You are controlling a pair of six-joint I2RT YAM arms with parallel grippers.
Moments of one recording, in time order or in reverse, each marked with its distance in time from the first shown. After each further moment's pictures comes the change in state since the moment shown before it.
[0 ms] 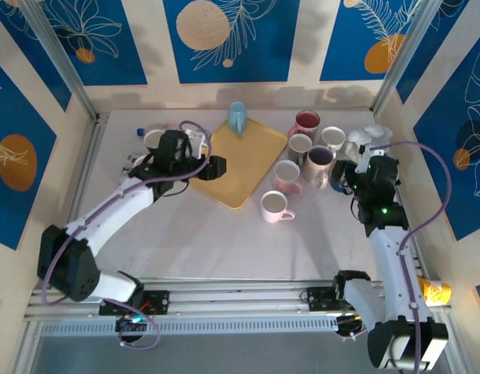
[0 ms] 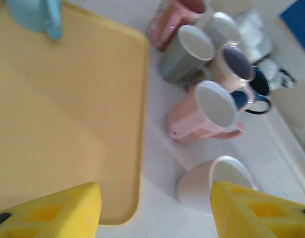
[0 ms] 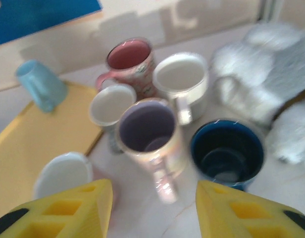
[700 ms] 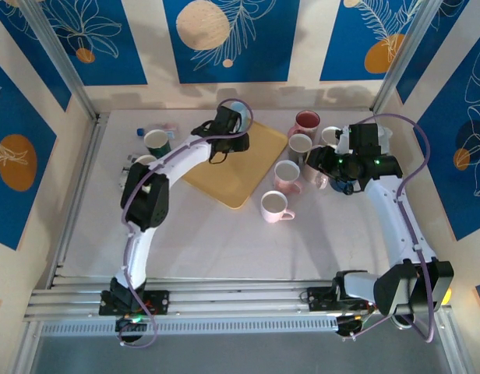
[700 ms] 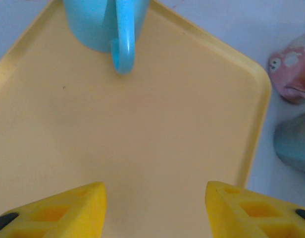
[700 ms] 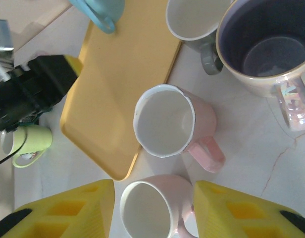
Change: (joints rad) left arm -0.061 0.785 0.751 -0.171 -0.348 -0.119; right arm 0.102 0.358 0.372 -0.371 -0.268 0.233
